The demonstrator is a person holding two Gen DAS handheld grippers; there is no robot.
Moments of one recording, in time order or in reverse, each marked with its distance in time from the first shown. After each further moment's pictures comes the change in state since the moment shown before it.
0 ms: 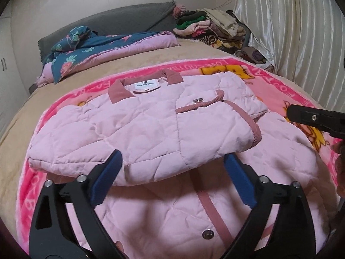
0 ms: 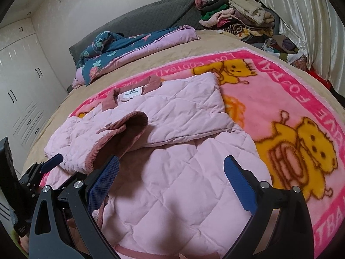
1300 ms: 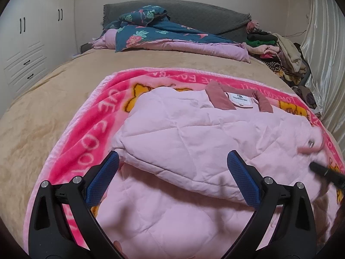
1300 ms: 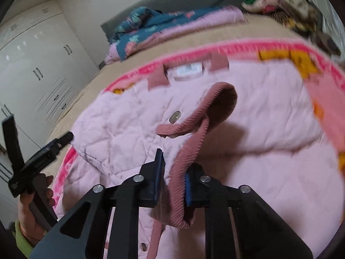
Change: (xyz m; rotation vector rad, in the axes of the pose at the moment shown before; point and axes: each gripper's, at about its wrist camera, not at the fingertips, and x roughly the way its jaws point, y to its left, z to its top) left arm -0.006 0.167 -0.008 -0.368 0.002 0.245; right arm 0.064 0.096 0.021 -0.153 0.082 0.215
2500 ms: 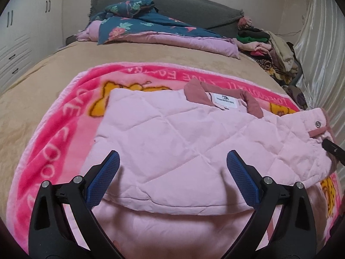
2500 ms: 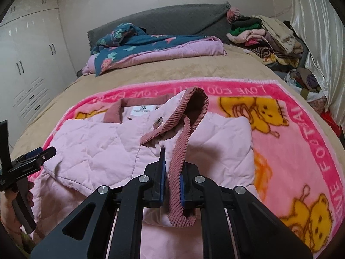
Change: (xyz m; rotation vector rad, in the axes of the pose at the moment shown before) left arm 0.053 -0.037 0.024 -0.015 0.052 -0.104; right arm 0.000 -0.072 0.046 -0.052 -0.075 -0.219
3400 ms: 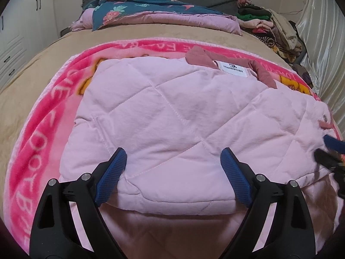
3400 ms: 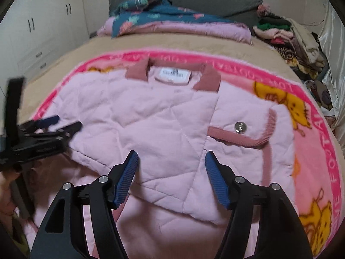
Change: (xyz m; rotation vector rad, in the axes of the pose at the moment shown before) left arm 0.042 -0.003 -0.024 0.055 0.119 0.038; right arm 0.066 0.077 -0.034 -0.209 0.203 -0.011
